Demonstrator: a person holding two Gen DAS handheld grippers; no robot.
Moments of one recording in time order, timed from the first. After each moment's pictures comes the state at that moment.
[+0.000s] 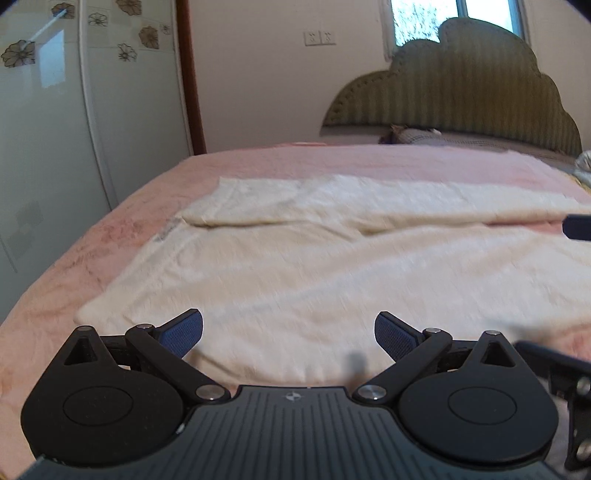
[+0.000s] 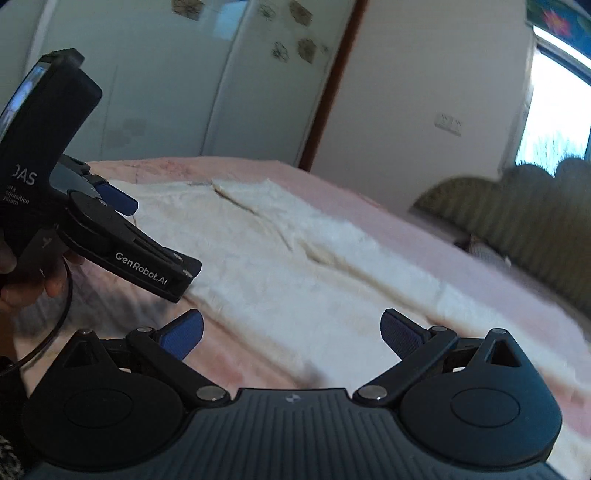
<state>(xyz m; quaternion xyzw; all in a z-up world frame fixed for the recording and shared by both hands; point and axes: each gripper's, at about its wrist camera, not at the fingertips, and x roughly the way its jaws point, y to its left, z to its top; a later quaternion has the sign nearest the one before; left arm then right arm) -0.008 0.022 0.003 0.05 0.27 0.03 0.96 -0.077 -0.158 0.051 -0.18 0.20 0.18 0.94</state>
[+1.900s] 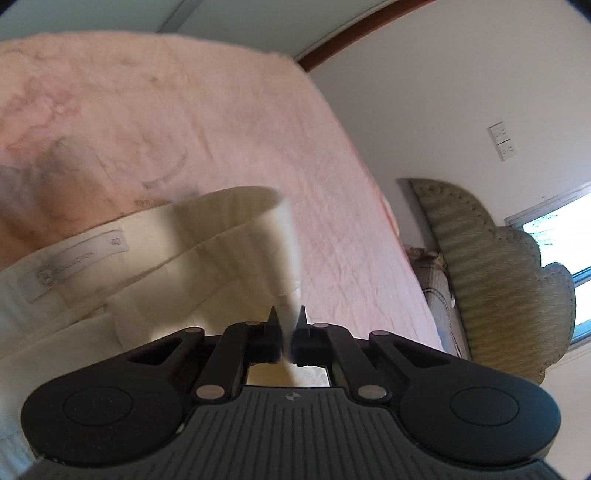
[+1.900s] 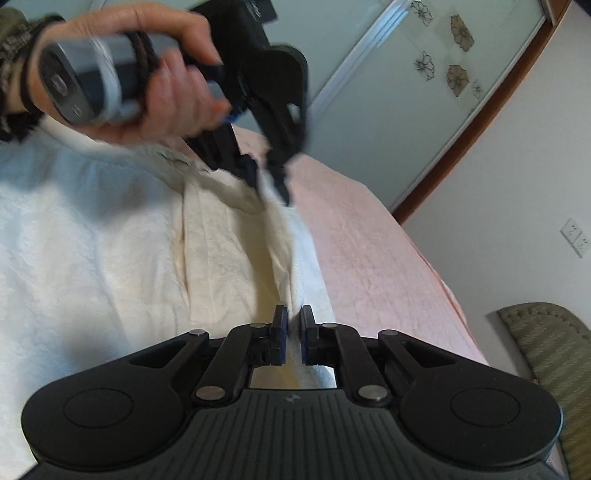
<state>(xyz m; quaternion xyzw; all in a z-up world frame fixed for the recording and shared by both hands) 0.256 0.185 0.001 -0.46 0.33 0.06 0.82 0.177 -0.100 0.014 -0.37 0.17 0.34 0.85</state>
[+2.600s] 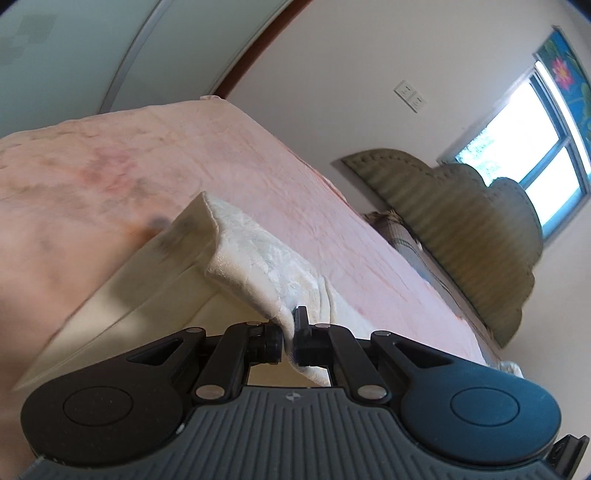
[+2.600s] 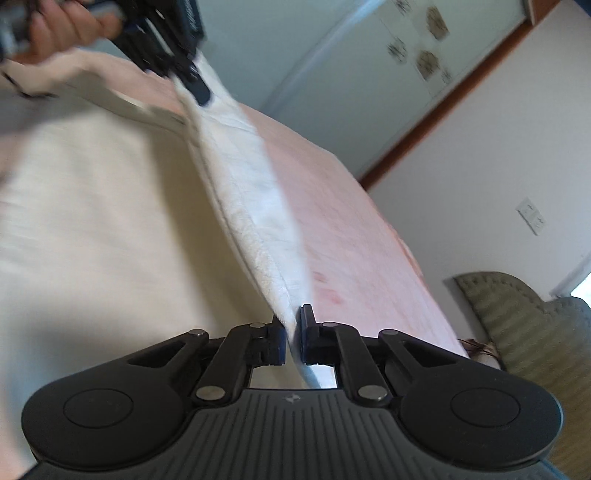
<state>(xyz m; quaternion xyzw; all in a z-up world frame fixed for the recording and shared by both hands) 0.092 0.193 0.019 -0.32 0.29 -0.04 0.90 0.061 -0.133 0.031 -0.39 0.19 0.29 0.85</state>
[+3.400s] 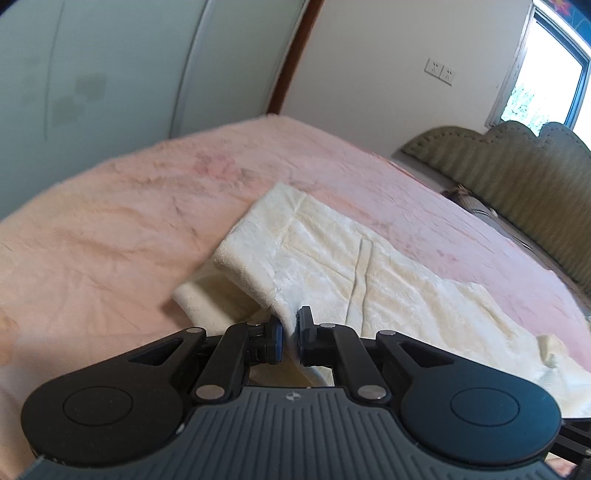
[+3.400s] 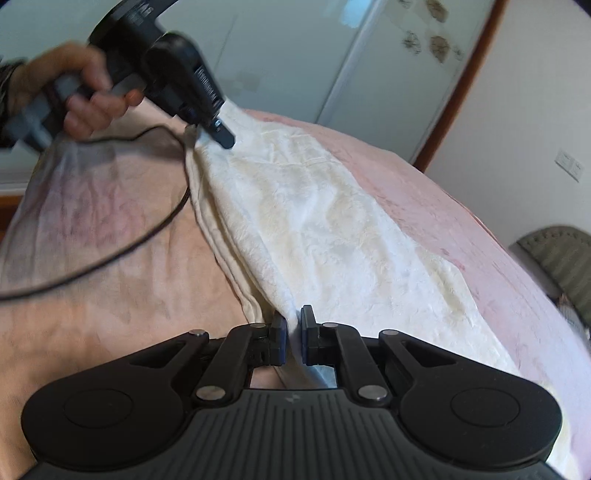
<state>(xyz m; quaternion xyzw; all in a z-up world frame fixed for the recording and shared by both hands) 0.008 0.180 -0.012 -0.17 0.29 0.09 0.94 -0.036 -0.112 0.002 -0.26 0.23 0.34 0.87</state>
